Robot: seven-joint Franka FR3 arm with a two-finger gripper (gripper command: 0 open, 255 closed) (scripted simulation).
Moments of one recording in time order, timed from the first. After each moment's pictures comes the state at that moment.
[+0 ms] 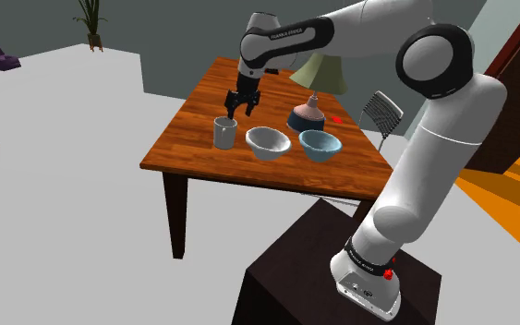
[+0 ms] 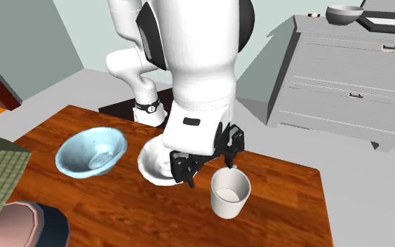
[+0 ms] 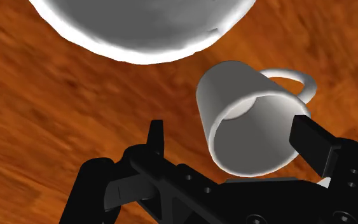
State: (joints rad) arm 0.02 0.07 -0.06 -1.92 0.07 2.08 -0.04
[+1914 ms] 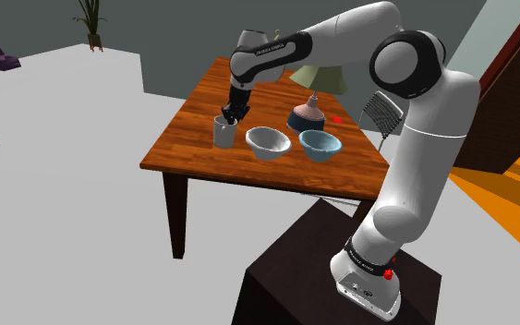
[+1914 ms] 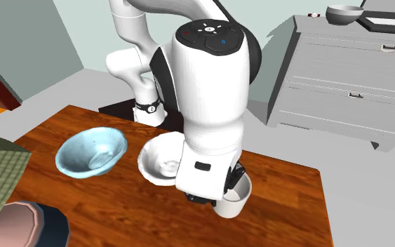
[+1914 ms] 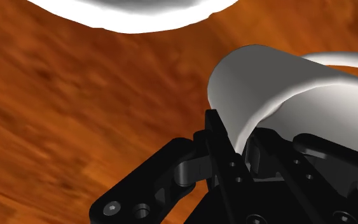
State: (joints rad) arm 0.02 0.21 -0.06 -1.87 0.08 2.16 -0.04
